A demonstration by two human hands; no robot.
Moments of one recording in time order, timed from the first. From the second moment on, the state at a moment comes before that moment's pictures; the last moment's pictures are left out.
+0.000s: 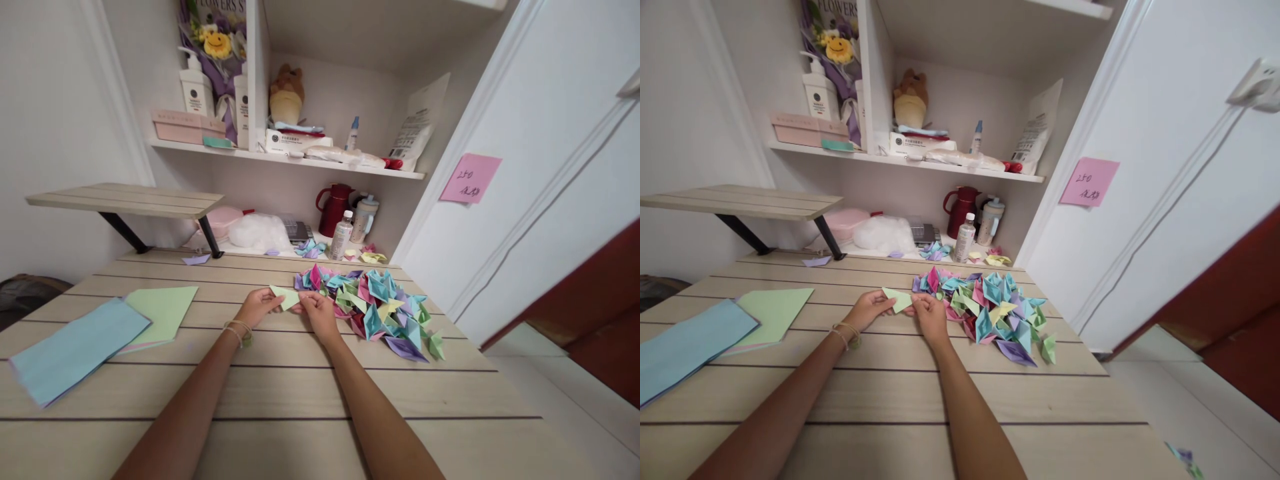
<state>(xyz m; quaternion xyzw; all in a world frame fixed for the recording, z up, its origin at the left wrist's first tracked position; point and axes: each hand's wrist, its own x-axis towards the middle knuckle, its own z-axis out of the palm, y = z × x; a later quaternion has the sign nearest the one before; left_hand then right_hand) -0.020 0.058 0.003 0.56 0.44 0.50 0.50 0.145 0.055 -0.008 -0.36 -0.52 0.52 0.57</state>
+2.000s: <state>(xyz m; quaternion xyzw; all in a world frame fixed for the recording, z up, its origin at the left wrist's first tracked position) -0.014 0.062 -0.006 0.59 0.41 0.50 0.48 0.139 0.045 -0.011 -0.42 -0.78 0.07 0.47</state>
